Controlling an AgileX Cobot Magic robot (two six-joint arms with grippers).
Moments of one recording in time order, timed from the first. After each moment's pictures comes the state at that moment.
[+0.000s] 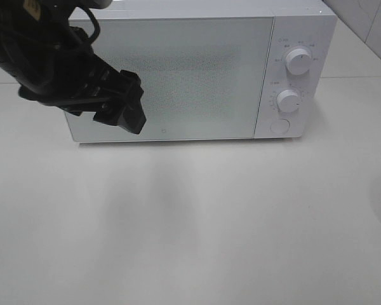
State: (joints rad) left arm -0.68 1.51 -1.17 -0.04 0.80 -0.13; right arm 0.01 0.00 -0.45 0.02 1.11 0.04
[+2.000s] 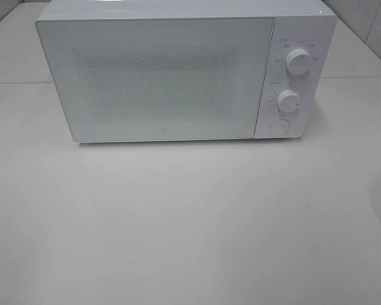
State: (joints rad) left arm -0.03 0.01 -0.52 -0.02 1.08 0.01; right arm 0.01 0.00 -0.45 0.02 1.11 0.04
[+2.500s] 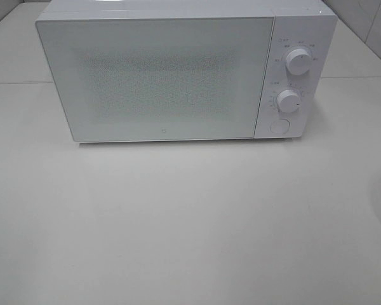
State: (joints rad) left arm -0.03 0.00 -0.52 -0.01 1.08 0.01; right arm 0.01 0.00 -0.45 0.02 1.11 0.04
